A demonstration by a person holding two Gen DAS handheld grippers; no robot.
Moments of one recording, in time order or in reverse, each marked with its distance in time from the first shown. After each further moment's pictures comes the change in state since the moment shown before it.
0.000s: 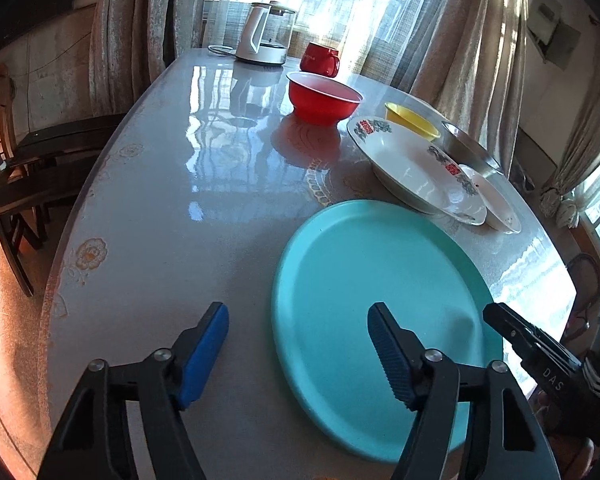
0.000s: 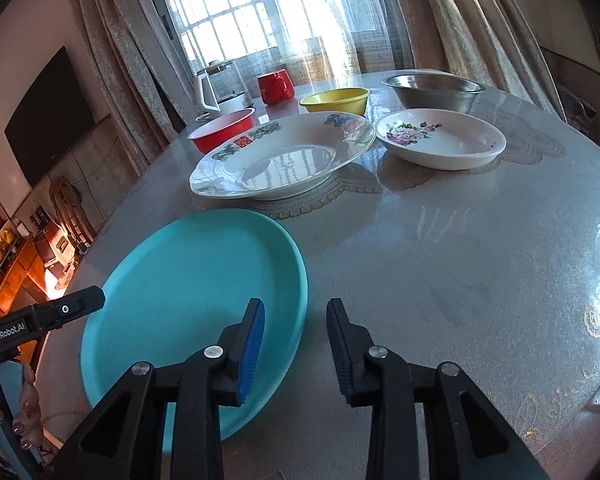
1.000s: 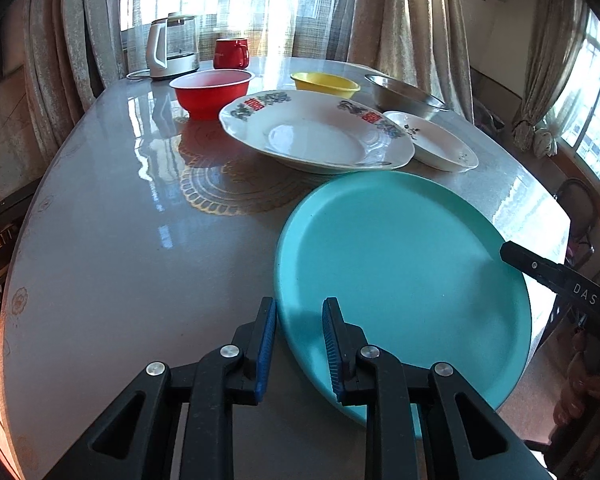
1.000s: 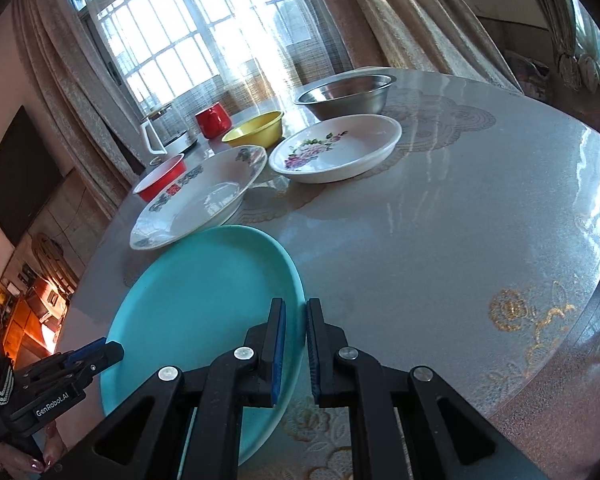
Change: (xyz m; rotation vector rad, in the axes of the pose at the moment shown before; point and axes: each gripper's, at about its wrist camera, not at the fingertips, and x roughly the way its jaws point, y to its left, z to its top) left arm 0.024 -0.094 -0.010 0.251 0.023 -0.025; right arm -0.038 -0.082 0.007 0.202 -0.054 -0.065
